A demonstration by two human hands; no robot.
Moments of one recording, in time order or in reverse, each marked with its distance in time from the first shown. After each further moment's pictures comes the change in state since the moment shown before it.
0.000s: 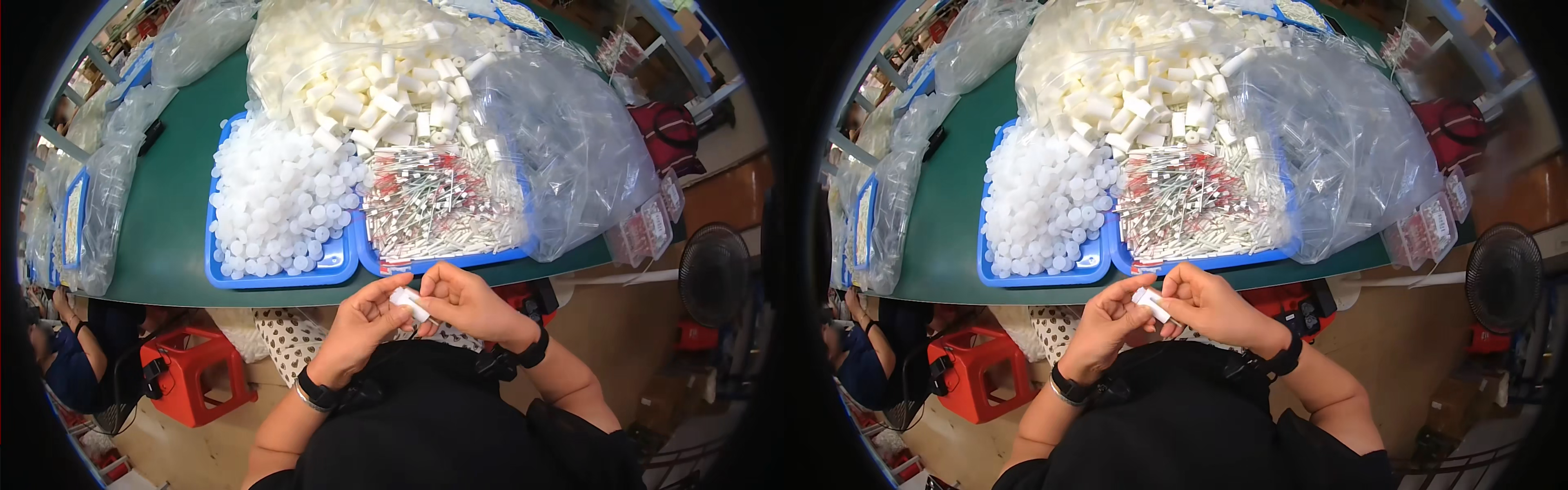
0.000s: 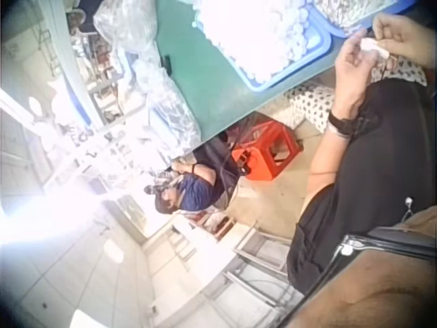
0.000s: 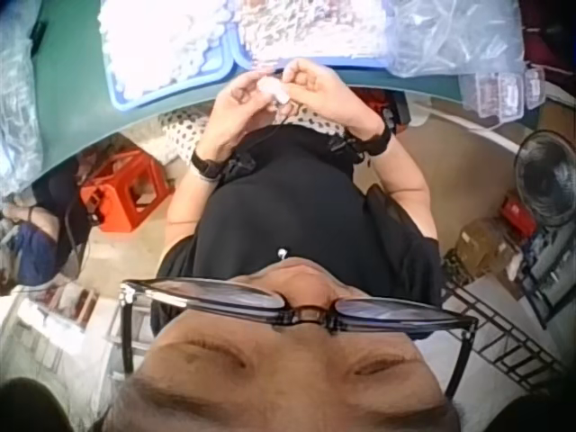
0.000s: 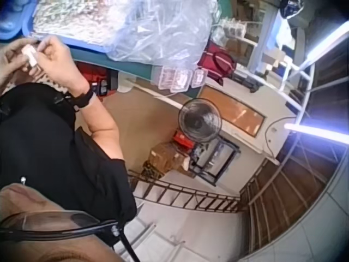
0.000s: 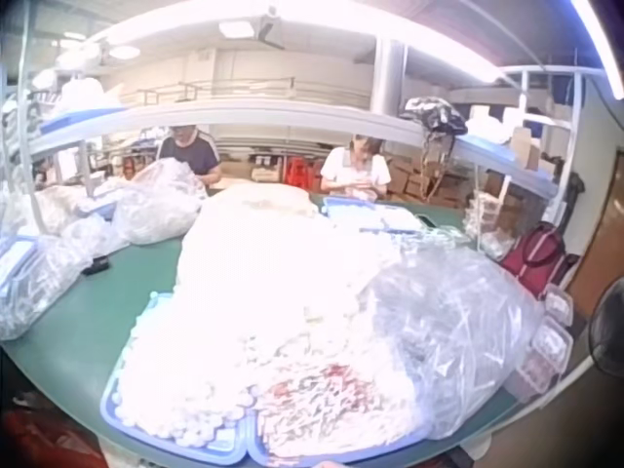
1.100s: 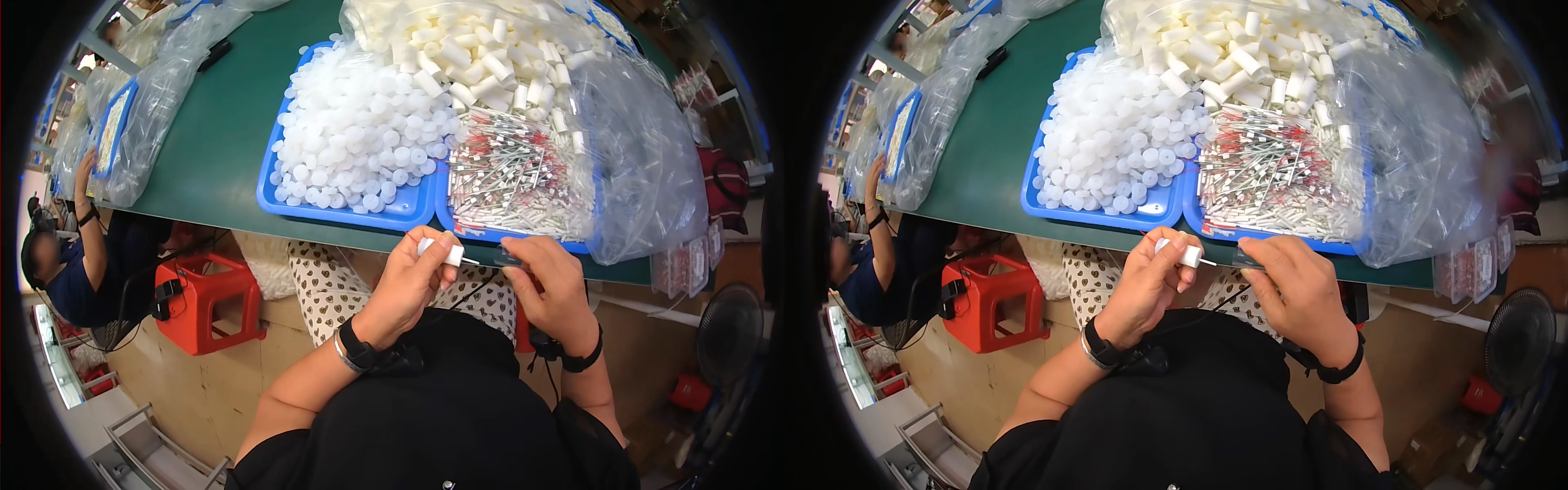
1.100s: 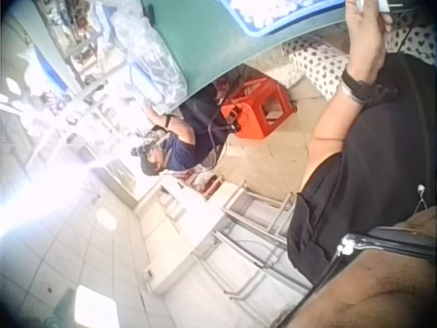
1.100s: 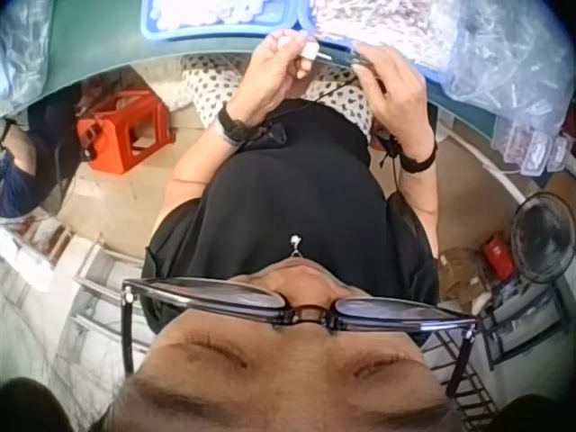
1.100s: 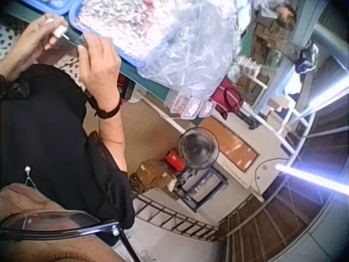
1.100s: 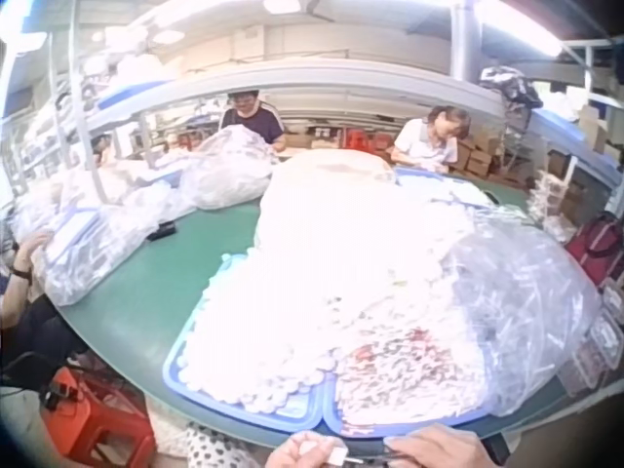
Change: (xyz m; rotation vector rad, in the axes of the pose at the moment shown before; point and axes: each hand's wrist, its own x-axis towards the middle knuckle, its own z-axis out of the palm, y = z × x) left_hand -0.002 -0.006 -0.008 -0.337 0.181 0.114; right_hand -0.005 -0.024 0.011 -1.167 0.265 -0.692
